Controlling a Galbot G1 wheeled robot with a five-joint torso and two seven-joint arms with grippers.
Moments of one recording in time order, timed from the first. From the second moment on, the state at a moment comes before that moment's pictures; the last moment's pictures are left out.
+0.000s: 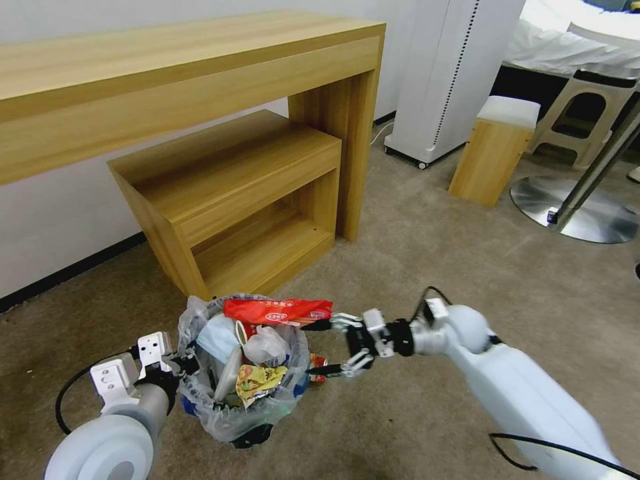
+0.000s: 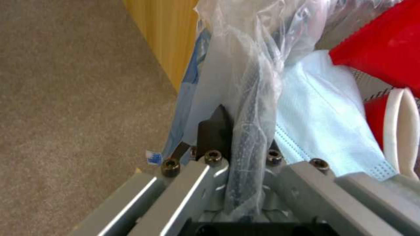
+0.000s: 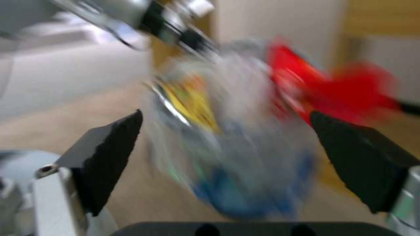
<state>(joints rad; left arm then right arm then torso) 1.59 -1.18 -0.64 -2.39 -0.96 0.69 -0.65 -0.99 0.84 0.17 1.76 0.62 -0.03 -1.08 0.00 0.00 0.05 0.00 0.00</state>
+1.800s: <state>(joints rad) 1.59 -1.17 -0.70 -2.37 -1.00 0.67 -0.62 -1.75 0.74 0.71 1.79 0.78 -0.74 0.39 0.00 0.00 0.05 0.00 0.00</state>
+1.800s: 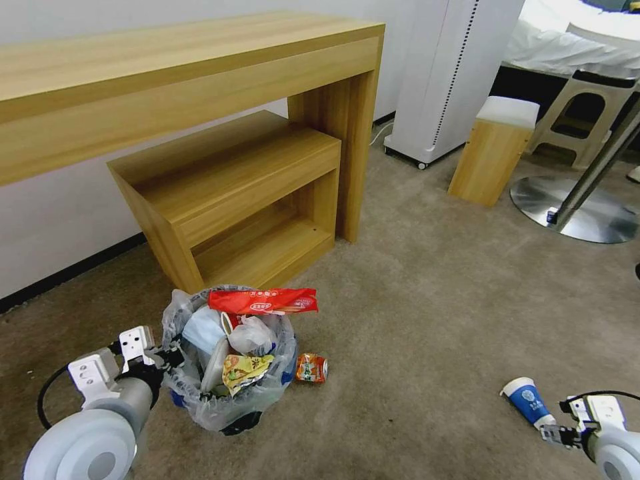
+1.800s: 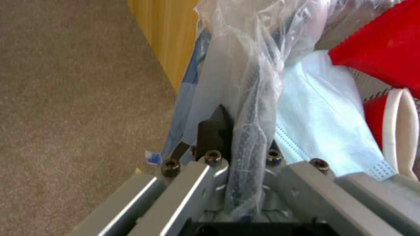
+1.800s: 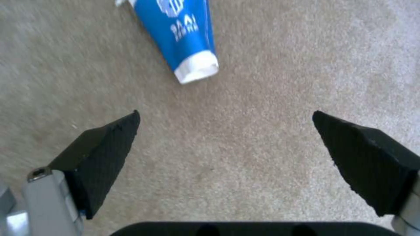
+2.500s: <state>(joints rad) 1.62 -1.18 -0.69 -2.40 -0.97 0.67 -0.63 -1.47 0.80 0.60 1.45 0.13 -0.48 -0.35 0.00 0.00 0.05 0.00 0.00</state>
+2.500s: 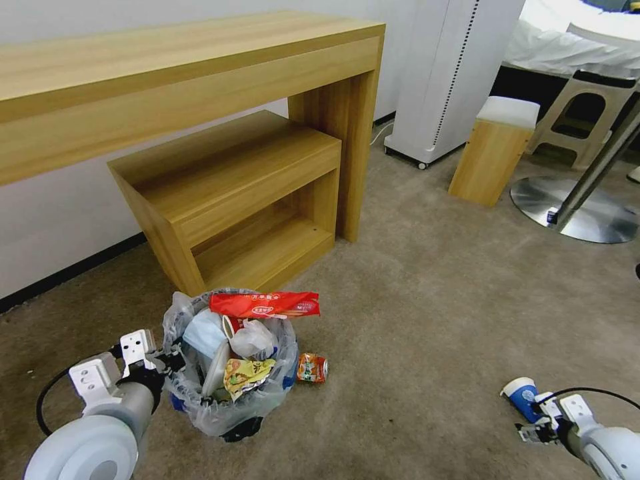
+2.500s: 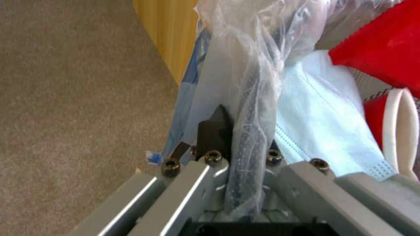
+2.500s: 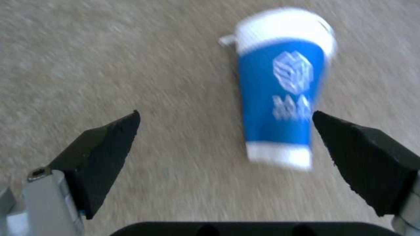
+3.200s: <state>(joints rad) 1.61 -1.19 -0.67 -2.40 -0.94 0.67 -0.64 -1.31 0.82 0.55 1.22 -0.02 -0.36 -0.52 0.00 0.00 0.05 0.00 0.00</state>
